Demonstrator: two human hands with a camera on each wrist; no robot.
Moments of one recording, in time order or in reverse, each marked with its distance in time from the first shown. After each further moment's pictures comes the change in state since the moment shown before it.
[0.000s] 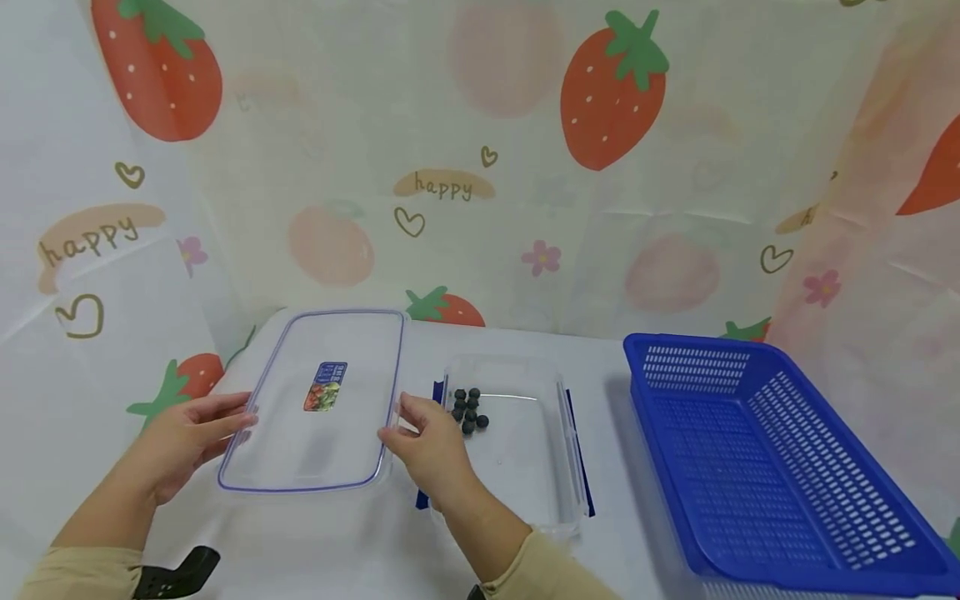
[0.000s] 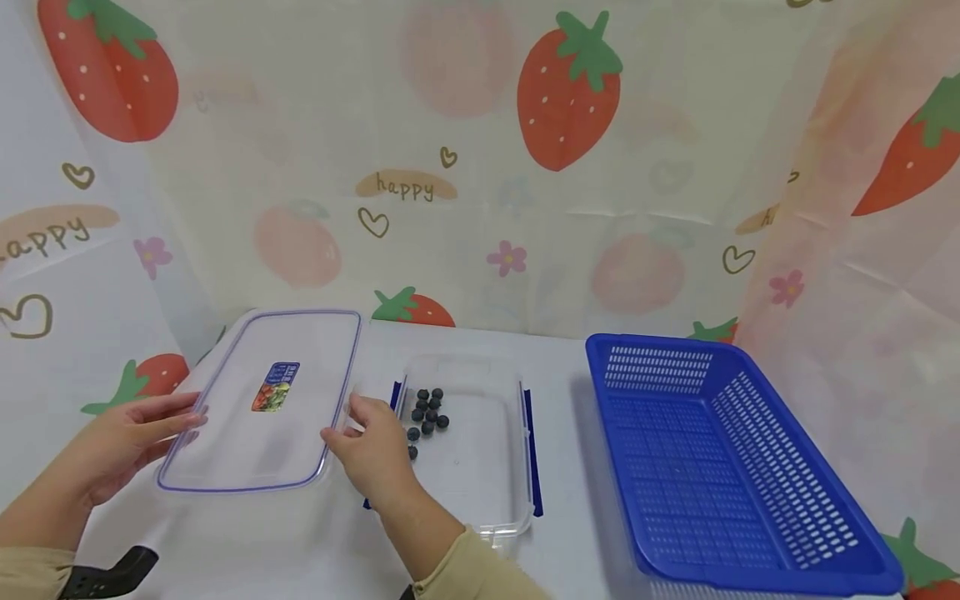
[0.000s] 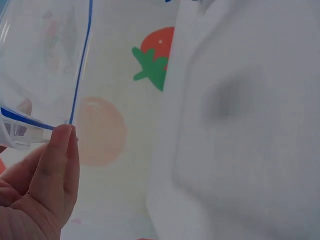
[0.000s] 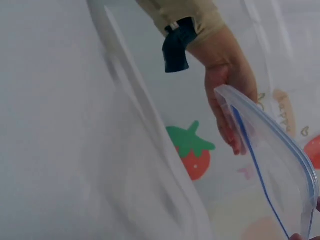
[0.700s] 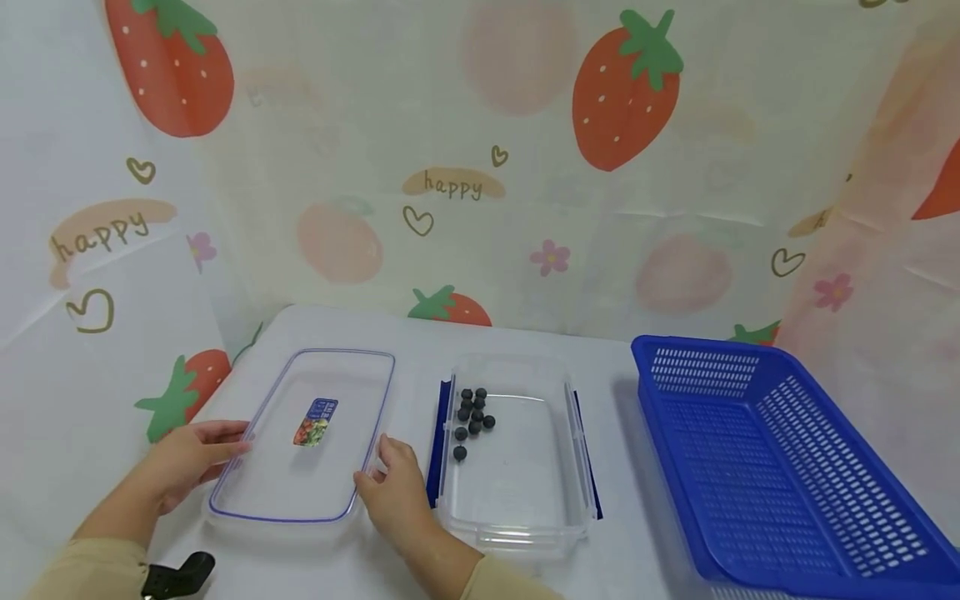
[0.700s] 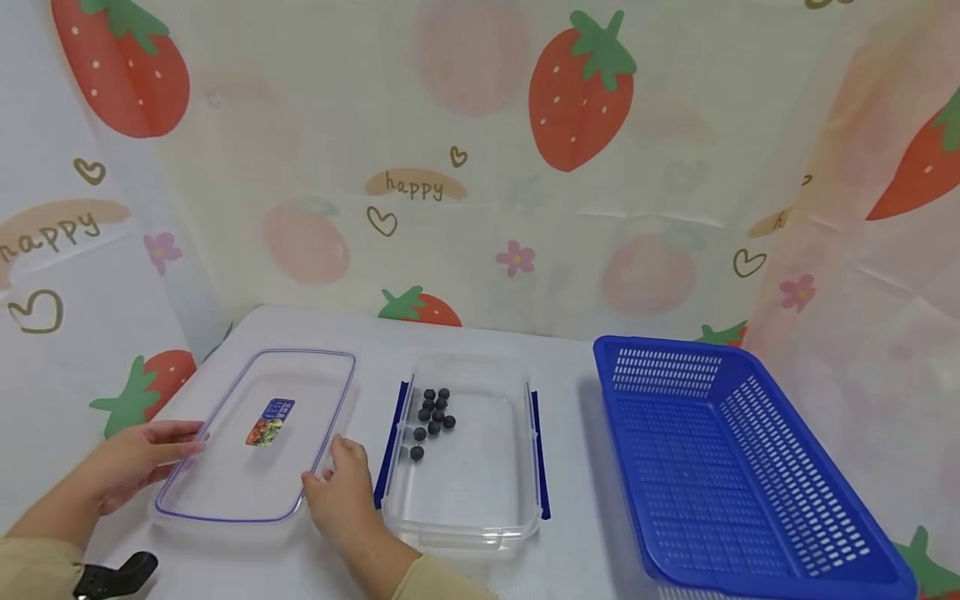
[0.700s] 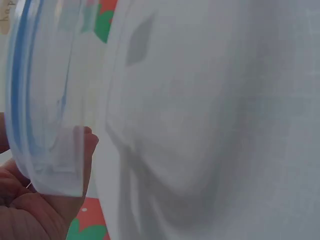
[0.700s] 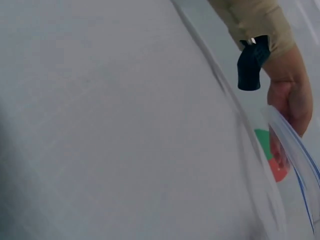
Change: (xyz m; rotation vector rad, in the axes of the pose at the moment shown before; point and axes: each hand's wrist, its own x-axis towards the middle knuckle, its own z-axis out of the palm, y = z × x) left_hand 0.012 -0.050 -0.018 0.194 -0.049 -0.154; right_hand -0.001 0.057 0.057 -0.108 0.039 -0.020
